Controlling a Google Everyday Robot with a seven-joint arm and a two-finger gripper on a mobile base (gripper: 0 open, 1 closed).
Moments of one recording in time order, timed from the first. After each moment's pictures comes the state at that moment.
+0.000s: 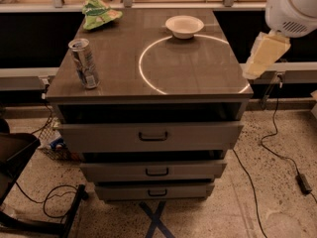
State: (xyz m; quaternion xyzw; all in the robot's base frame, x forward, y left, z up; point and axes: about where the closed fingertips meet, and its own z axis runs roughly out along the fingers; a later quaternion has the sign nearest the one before) arm 0.549 -0.220 1.021 -0.55 0.75 -0.22 0.30
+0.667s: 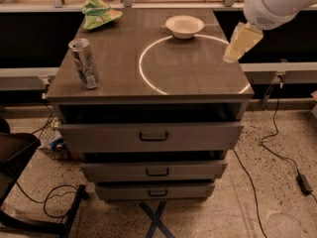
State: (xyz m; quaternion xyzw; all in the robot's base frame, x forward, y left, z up) arm 0.614 -0.203 1.018 -0.54 0.73 -0.23 0.36
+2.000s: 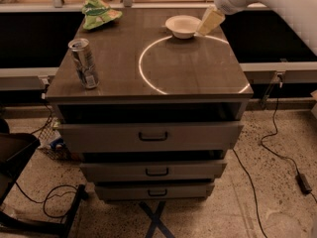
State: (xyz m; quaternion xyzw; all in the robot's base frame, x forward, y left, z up) arm 0.784 -0.173 0.999 -0.51 0.70 -0.19 0.47
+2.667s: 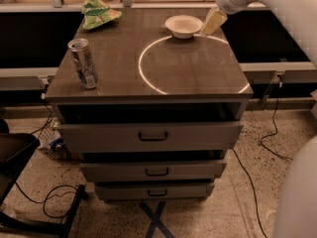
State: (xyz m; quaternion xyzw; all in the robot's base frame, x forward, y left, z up) arm 0.812 -0.190 0.983 -0.52 0.70 -0.20 0.45
